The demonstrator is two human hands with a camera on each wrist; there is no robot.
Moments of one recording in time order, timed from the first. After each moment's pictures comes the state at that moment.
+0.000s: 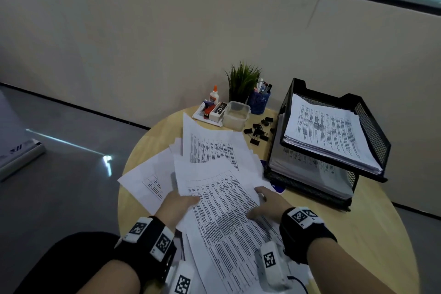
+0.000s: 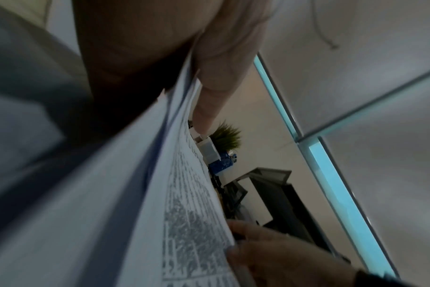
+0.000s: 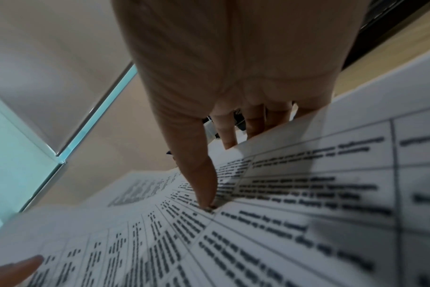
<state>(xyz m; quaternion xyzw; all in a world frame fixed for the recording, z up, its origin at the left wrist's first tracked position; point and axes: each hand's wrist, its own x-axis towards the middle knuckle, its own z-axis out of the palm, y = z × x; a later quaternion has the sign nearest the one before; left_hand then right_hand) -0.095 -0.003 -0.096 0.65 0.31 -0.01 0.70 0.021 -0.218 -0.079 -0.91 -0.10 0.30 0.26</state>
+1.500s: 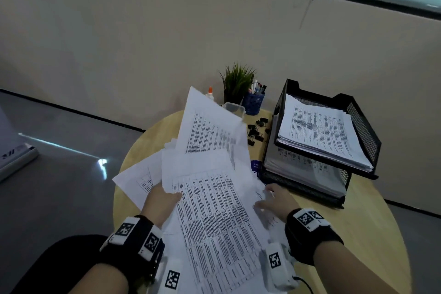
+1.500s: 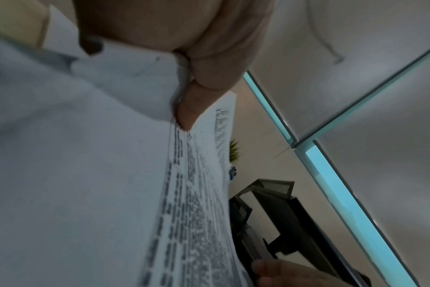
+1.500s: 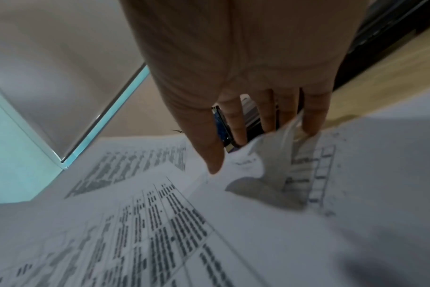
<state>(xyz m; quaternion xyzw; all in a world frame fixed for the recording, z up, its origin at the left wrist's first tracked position) -0.099 0.016 -0.099 0.69 0.31 0.07 0.65 0.034 -0.240 -0.088 -0.95 -0.07 0.20 0.23</state>
